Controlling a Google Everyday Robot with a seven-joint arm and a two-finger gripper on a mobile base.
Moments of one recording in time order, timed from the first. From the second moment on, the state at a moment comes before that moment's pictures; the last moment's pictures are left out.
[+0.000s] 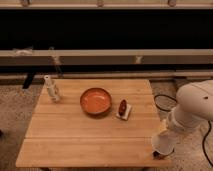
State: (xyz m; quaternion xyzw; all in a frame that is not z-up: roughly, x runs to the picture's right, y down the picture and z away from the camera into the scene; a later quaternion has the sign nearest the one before) arm 0.268 0.187 0.577 -0.21 0.26 0.73 0.59
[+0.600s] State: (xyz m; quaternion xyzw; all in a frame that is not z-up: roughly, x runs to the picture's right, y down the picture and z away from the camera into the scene) arm 0.278 0.209 0.599 -0.22 0.27 0.74 0.57
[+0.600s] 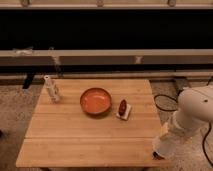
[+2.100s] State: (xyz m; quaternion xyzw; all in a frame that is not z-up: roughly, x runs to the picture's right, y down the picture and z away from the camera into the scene) arm 0.286 0.274 0.667 -0.21 0.25 0.79 0.53
